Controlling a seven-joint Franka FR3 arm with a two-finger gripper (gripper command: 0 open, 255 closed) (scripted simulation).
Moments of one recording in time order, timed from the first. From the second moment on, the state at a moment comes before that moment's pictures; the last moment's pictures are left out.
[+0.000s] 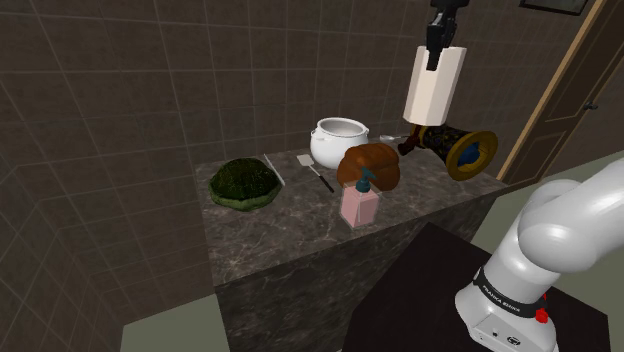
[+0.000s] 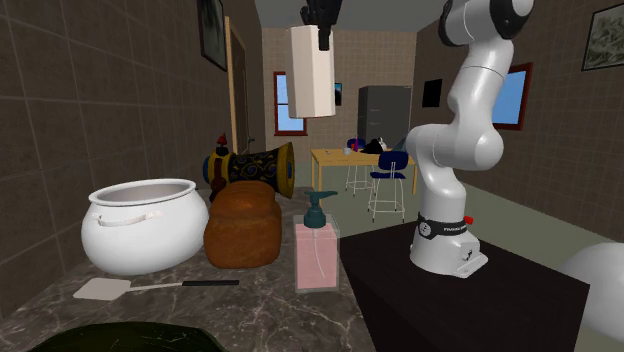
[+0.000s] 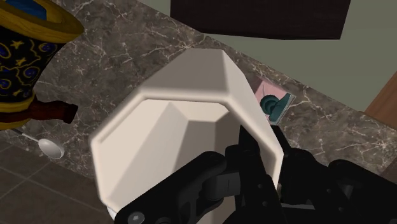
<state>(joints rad) -0.03 -0.48 -0.09 -1.79 -0.05 1.25 -0.18</state>
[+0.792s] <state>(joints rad) -0.09 -0.52 -0.29 -1.78 -0.18 1.23 -0.46</state>
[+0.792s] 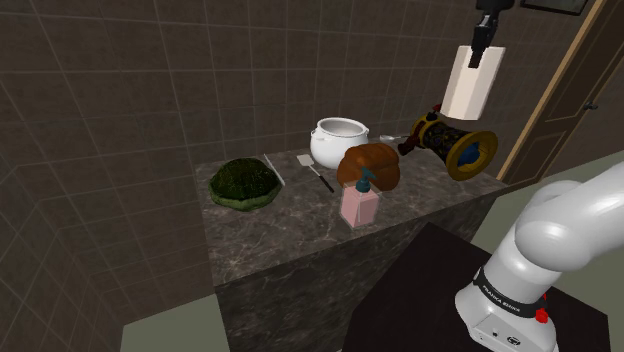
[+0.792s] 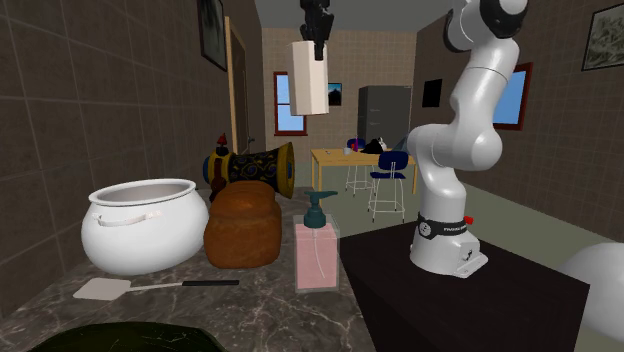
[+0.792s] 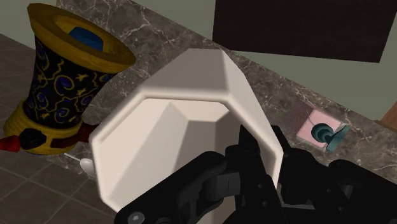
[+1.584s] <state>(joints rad) -0.14 -0.42 -0.57 -1.65 -0.28 1.26 -0.79</state>
